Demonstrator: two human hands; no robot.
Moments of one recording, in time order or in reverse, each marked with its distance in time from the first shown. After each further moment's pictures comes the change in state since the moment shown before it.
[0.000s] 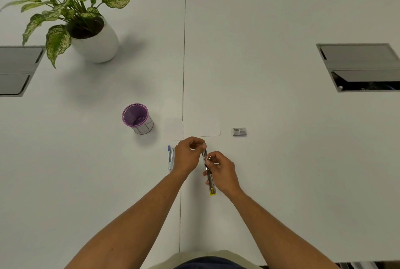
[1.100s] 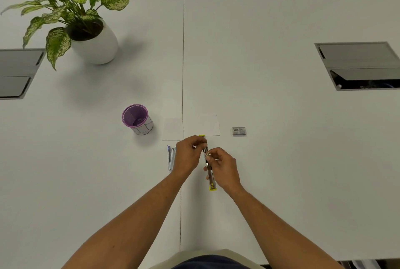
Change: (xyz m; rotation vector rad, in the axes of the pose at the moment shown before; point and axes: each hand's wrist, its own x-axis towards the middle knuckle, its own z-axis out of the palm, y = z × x) left_hand -0.002 0.006 0.001 0.127 0.005 0.148; right_hand 0.002 -0.005 -0.003 -0.017 0.051 -0.059
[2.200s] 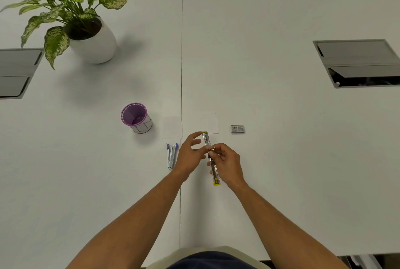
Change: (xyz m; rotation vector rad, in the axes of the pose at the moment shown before) left_hand -0.009 -0.008 0.005 -0.343 -0.180 -0.285; right_hand 0.000 -0.006 -0.011 0.007 0.028 -0.013
